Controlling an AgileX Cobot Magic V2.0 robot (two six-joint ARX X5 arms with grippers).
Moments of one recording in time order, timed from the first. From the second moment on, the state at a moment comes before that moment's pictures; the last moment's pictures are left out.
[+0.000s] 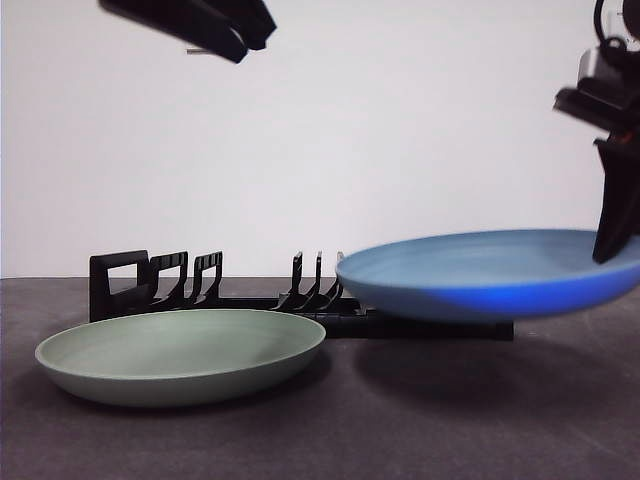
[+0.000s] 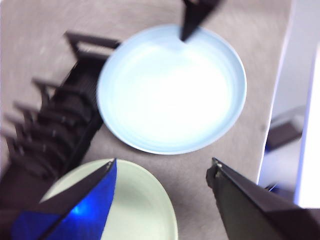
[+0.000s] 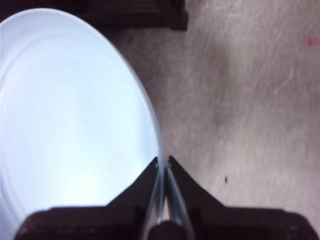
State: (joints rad) left arm -0.86 1.06 0.94 -0.51 0.09 0.35; right arm 0.14 1.31 0.90 -0.73 -0.31 0.12
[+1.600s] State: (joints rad) left arm -1.15 1.39 0.94 -0.42 -0.15 0.62; right arm 0.22 1.30 1.01 -0.77 -0.47 0.12
